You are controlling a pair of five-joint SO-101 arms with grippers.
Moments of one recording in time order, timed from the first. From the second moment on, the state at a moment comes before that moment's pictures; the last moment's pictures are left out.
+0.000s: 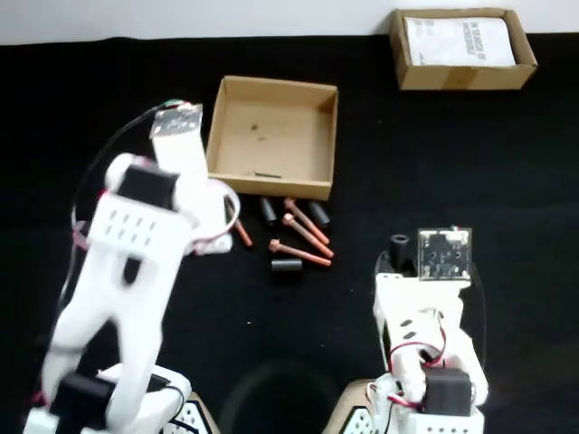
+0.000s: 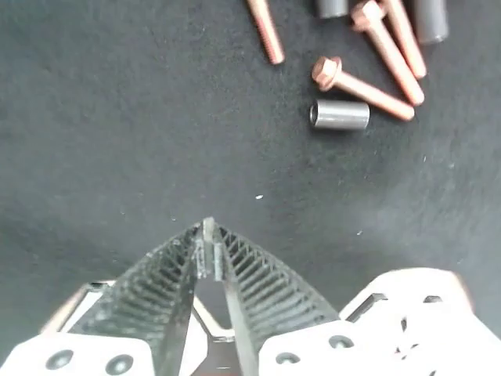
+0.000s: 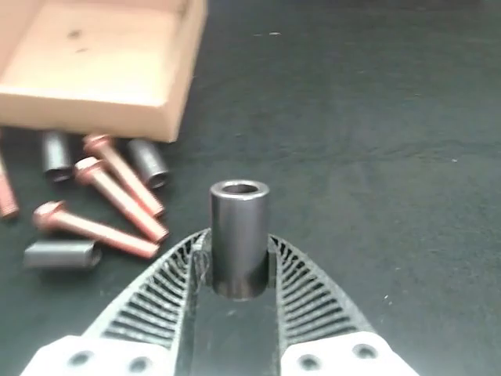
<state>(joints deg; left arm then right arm) 11.6 -18.4 7.8 99.7 29.9 -3.9 -100.0 79.5 60.5 4.4</state>
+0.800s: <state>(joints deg) 28.9 39.3 -32.1 100.0 48.2 9.9 -100.0 95.3 42.8 0.0</state>
